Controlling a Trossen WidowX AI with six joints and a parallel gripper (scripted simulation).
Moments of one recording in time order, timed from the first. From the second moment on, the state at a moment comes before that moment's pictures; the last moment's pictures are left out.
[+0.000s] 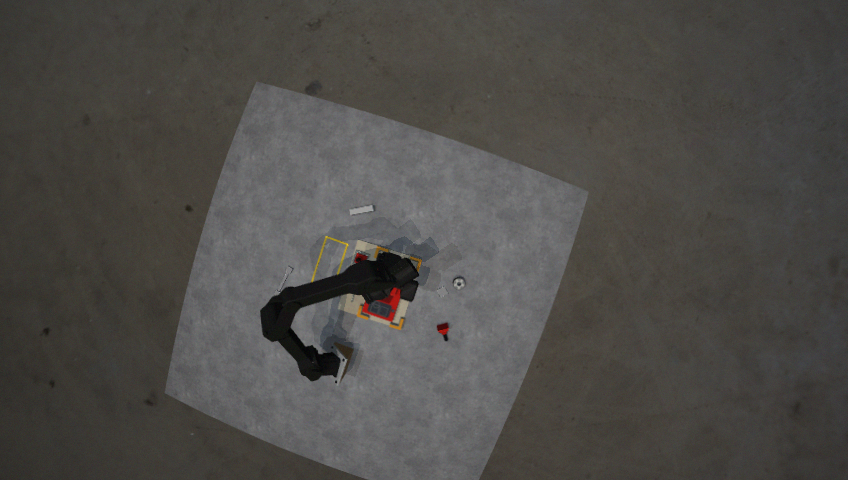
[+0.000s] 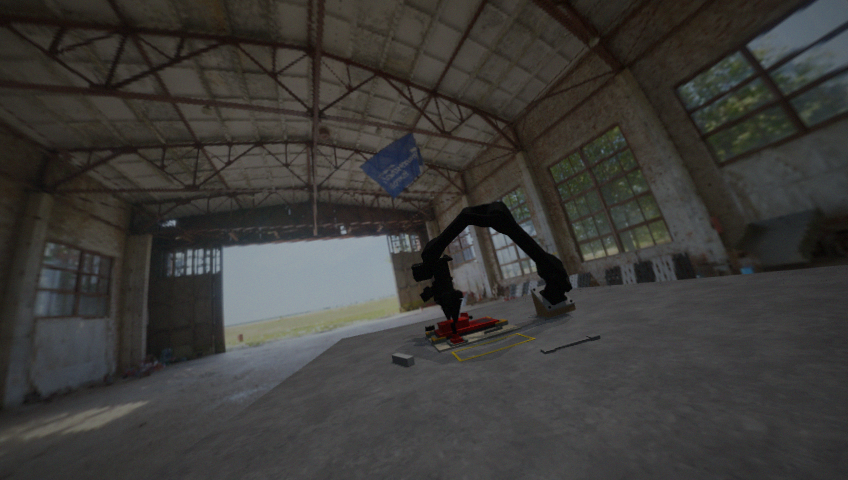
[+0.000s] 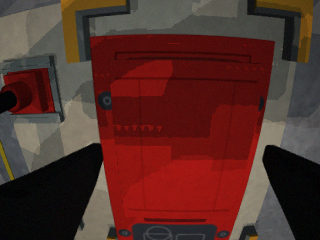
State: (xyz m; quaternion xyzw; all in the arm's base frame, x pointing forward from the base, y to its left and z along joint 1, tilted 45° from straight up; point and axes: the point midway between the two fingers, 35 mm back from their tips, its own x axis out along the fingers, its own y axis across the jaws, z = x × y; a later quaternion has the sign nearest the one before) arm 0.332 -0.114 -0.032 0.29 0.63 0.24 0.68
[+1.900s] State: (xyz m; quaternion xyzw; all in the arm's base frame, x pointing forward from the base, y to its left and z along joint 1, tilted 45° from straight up) arm 0.332 -0.110 -0.036 0.30 0.63 0.24 0.68
